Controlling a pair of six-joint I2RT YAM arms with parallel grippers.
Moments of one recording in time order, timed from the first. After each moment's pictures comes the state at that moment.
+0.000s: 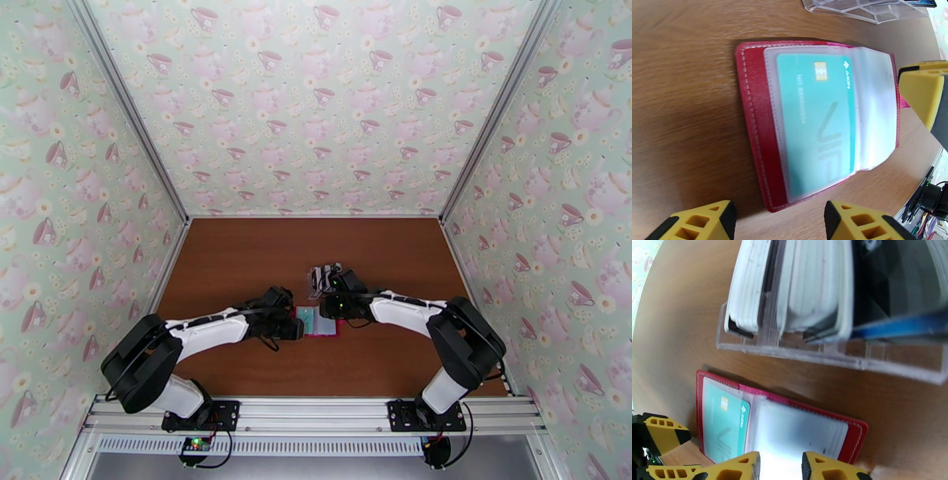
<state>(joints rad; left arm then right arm) -0.71 1.50 0.73 -0.32 0.17 -0.64 0.67 1.67 0.90 -0.22 -0.17 0.56</state>
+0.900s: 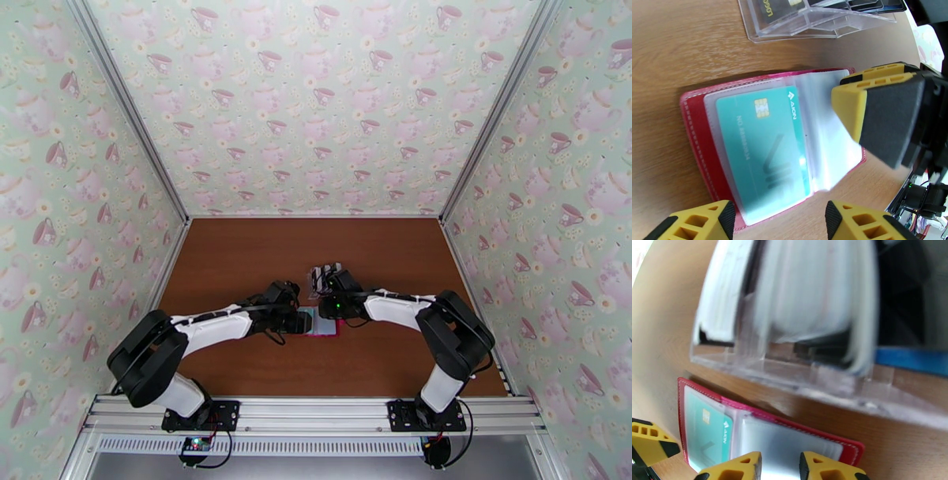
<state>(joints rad) -0.71 1.57 0.75 -0.17 0.25 -0.64 0.69 1.72 0.90 -0.20 -0.14 0.54</state>
